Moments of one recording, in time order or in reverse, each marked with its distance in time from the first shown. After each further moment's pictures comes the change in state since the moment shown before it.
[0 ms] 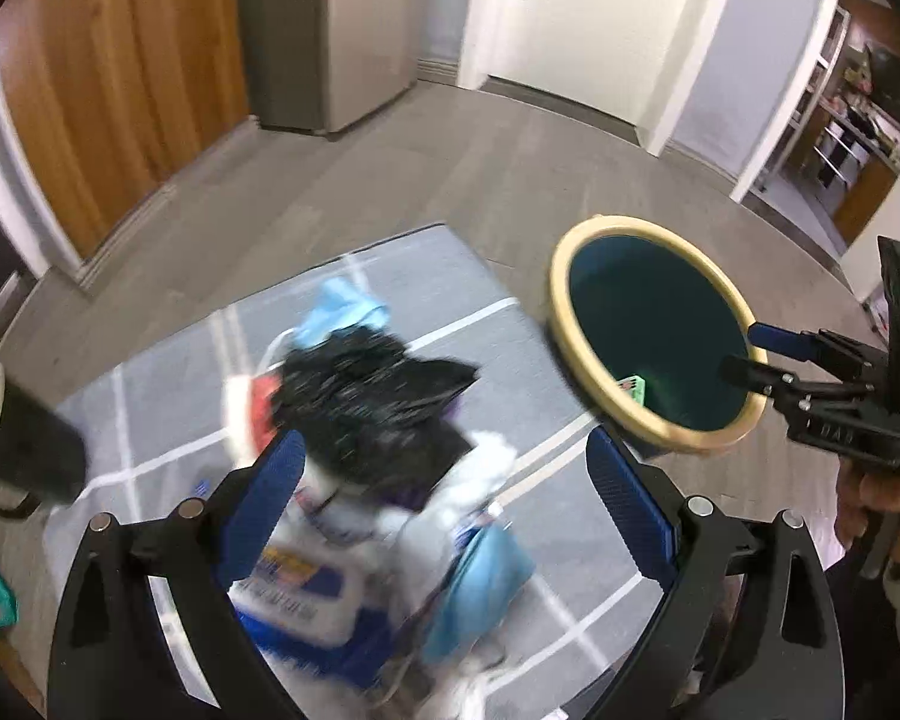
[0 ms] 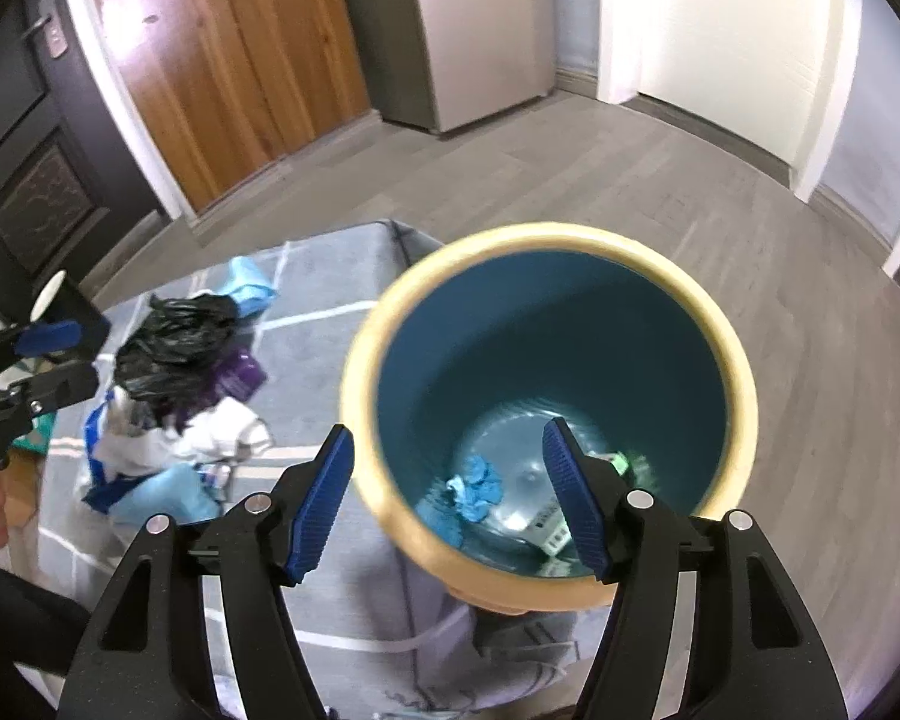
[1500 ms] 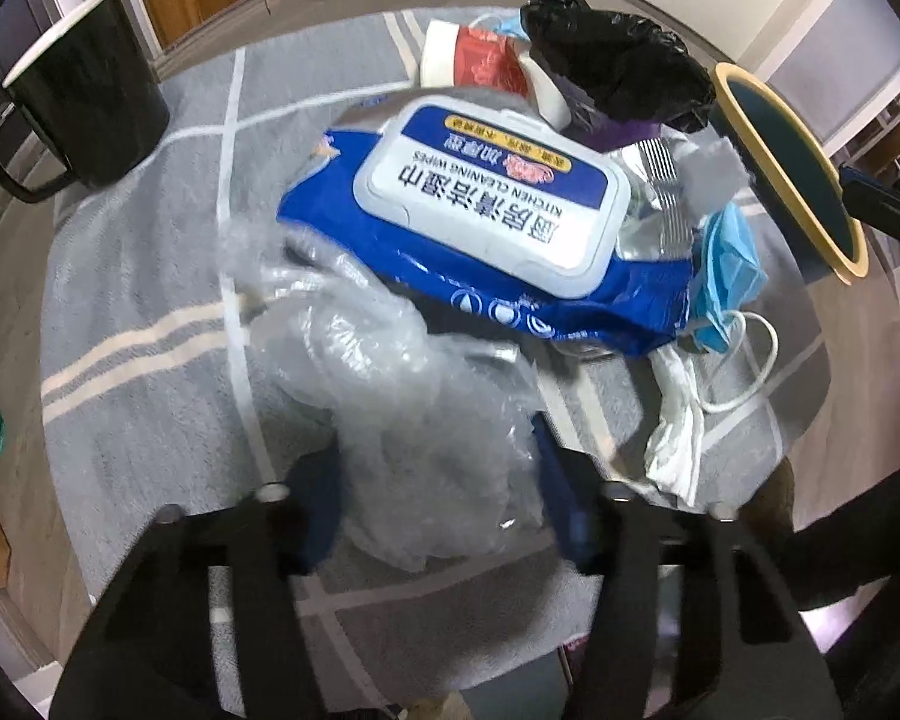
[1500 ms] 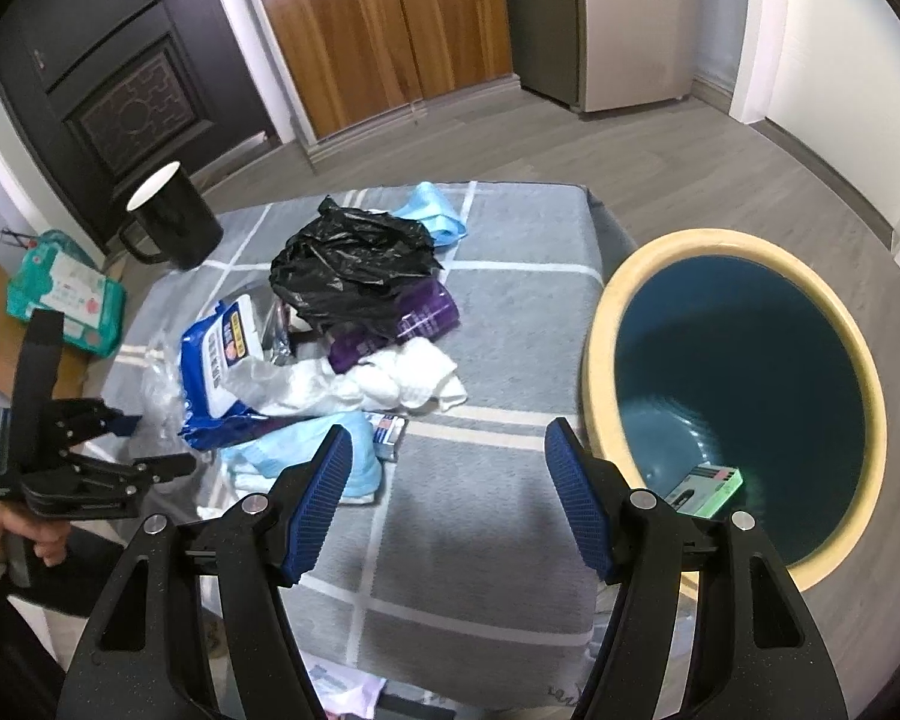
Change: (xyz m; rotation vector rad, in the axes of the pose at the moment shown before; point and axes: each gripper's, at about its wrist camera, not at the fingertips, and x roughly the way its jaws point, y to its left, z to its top) left arm 0.020 0.086 -0.152 -0.184 0.294 0.069; right arm 0.017 0.104 -0.020 -0.202 0.086 0.166
